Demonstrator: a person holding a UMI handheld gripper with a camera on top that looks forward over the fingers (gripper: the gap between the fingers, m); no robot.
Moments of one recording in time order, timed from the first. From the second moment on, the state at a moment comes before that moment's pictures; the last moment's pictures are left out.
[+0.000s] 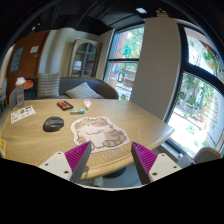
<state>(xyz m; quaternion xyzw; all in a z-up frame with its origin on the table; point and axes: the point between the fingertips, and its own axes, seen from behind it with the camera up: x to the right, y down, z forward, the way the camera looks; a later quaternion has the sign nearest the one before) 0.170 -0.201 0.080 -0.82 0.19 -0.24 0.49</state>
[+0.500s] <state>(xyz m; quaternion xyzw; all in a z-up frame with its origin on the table) -0.029 -0.064 0.033 -0.86 0.09 -0.14 0.48</state>
